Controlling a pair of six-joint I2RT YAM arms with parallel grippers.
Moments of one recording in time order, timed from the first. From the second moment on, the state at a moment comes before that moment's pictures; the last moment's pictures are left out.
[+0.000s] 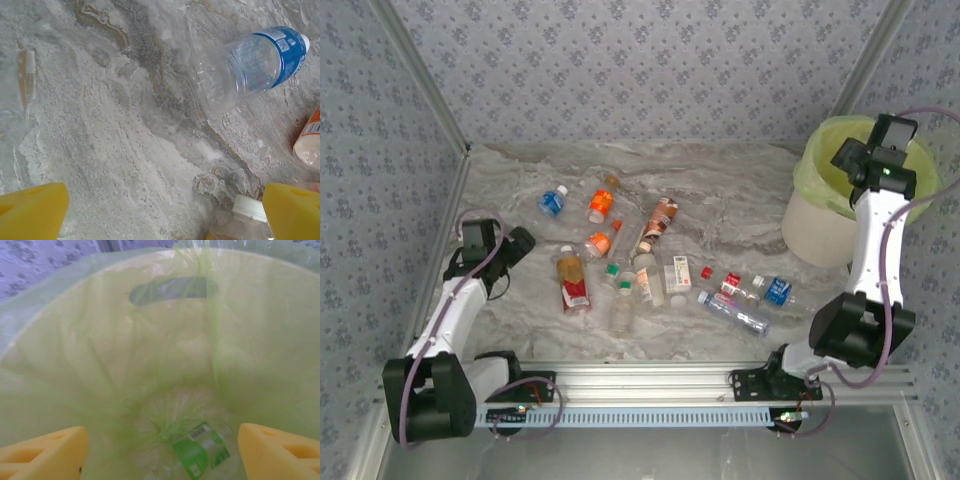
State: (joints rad) left arm 0.07 1.08 0.64 -0.40 0.03 -0.66; right arm -0.34 1.45 1.59 -0.74 0.16 0.24
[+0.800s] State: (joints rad) left arm 0.09 1.59 1.11 -0.40 0.12 -0.15; right arm 0.03 1.07 1.23 -0.59 -0.07 0.33
